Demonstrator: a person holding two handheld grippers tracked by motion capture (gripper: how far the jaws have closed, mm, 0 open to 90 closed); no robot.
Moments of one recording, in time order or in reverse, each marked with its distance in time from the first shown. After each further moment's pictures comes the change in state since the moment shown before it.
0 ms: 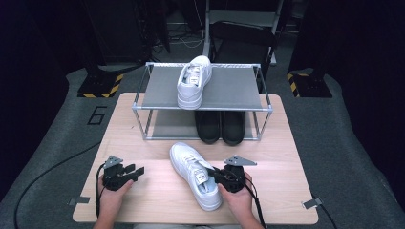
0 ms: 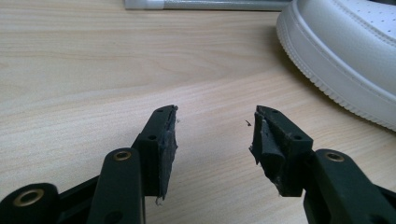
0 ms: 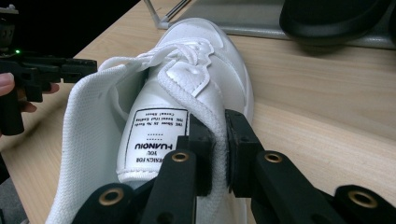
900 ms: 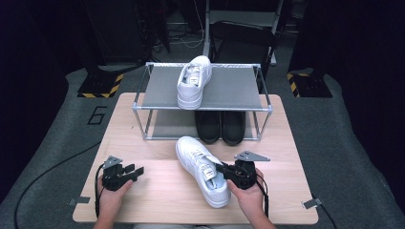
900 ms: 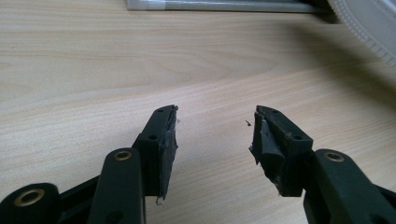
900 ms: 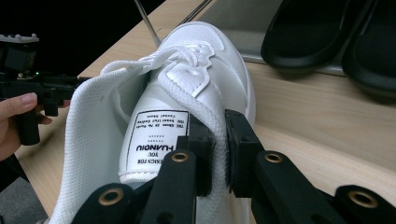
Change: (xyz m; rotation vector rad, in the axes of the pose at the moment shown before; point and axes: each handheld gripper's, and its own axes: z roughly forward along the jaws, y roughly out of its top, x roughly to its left) left arm 0.000 0.000 -0.001 -0.002 0.000 -0.004; right arm -0.005 0.023 -0.037 -0.032 -0.008 0.000
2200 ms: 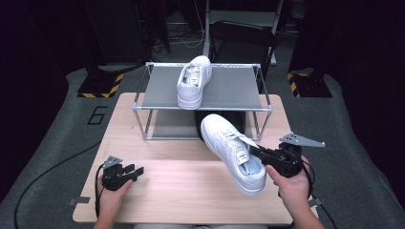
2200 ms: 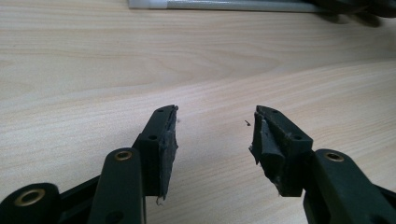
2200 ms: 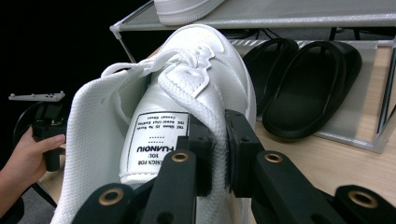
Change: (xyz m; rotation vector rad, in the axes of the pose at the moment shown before) left arm 0.000 0.000 0.000 0.006 0.004 -0.005; right arm -0.027 0.065 -0.110 -0.092 -0.033 0.005
